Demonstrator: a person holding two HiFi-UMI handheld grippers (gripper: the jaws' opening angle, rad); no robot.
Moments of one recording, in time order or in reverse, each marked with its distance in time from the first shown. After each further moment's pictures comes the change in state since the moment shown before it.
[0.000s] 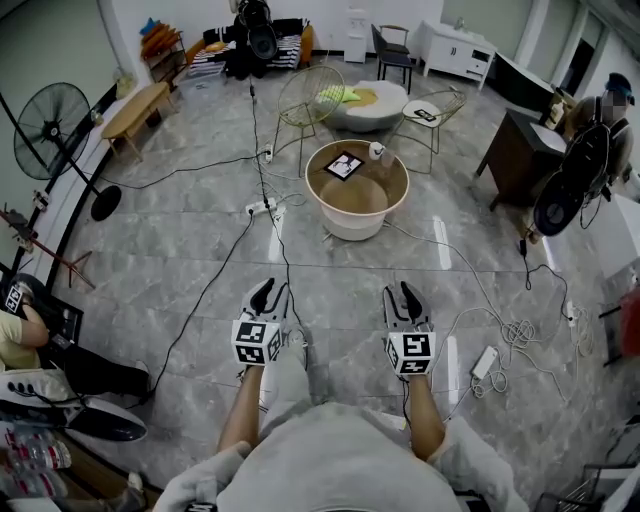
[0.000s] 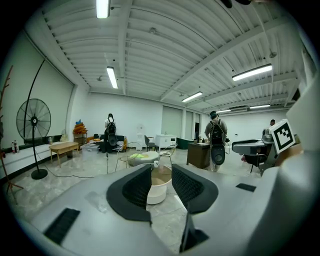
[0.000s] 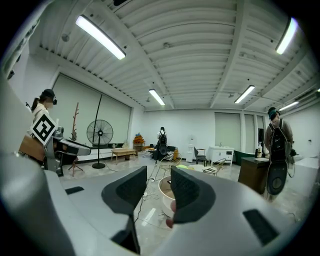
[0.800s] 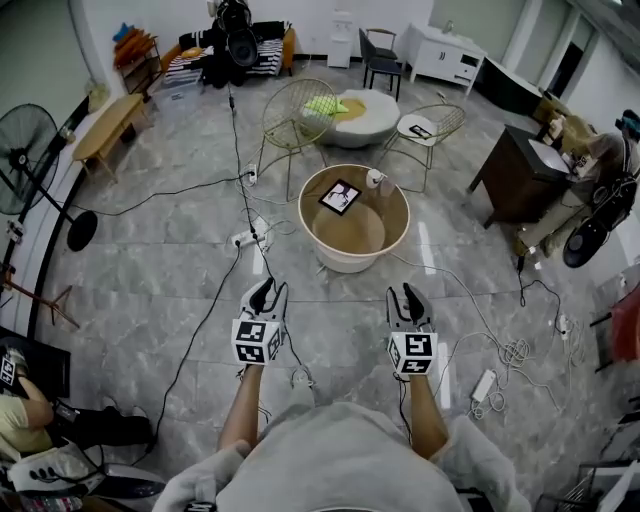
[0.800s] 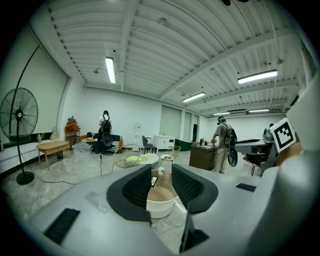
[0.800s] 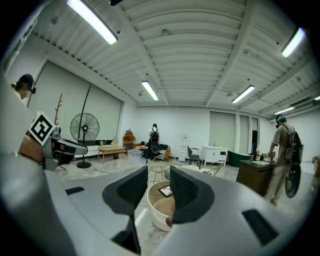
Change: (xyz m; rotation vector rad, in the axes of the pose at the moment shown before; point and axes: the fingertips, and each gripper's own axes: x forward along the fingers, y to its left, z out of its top) left arm 0.192 0.144 0.049 -0.017 -0.009 -0.070; right arm 0.217 -0.034 0.039 -0.014 0.032 -0.103
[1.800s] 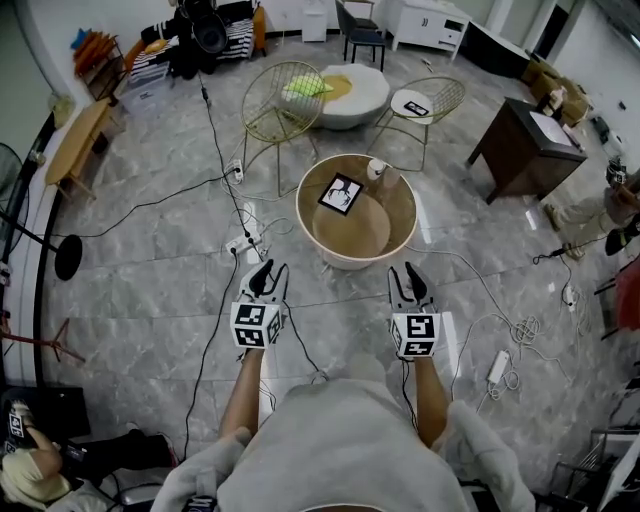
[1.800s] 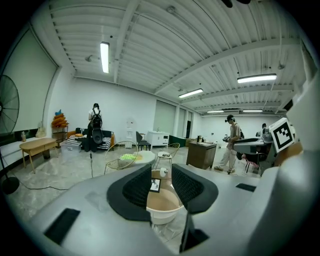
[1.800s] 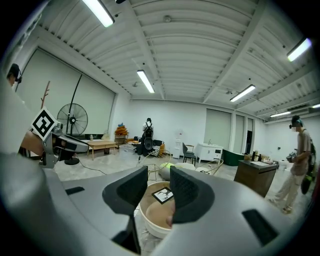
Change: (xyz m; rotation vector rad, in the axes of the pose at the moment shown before) left arm 0.148 0.115 0.019 0.010 0.056 -0.111; right arm 0.165 0.003 0.011 -0.013 0.059 -0.086
